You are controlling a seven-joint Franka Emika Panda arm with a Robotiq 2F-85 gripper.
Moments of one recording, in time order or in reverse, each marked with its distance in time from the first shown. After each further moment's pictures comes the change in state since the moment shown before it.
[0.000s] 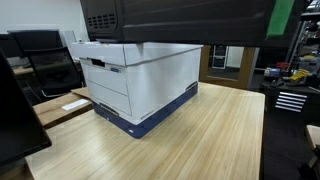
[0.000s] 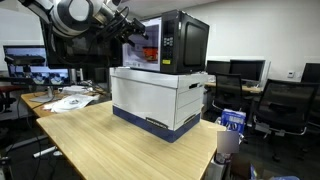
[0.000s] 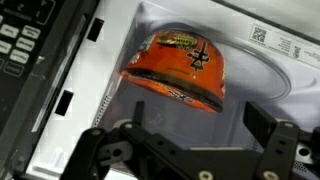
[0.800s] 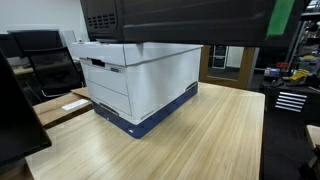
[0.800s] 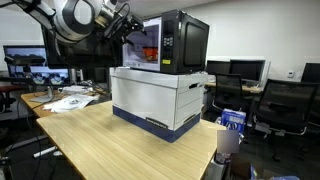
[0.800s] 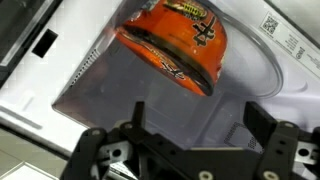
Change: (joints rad) arm 0.008 0.040 -0.019 0.002 -0.140 0.152 -0.113
